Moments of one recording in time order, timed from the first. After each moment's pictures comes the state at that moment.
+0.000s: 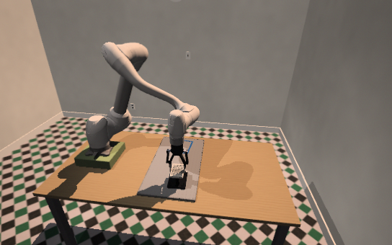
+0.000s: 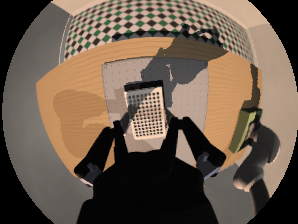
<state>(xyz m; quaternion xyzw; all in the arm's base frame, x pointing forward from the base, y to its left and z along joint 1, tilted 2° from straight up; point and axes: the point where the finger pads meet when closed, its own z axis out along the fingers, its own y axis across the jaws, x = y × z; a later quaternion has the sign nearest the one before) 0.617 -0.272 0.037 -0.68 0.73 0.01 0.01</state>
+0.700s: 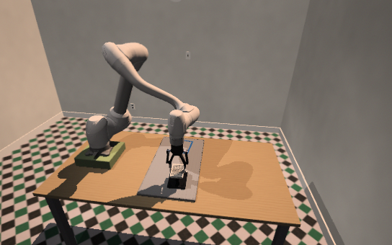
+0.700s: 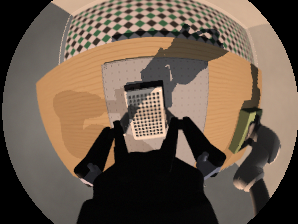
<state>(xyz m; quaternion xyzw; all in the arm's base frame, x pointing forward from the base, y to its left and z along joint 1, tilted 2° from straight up) 0.617 -0.272 0.037 -0.68 0.73 0.01 0.01</state>
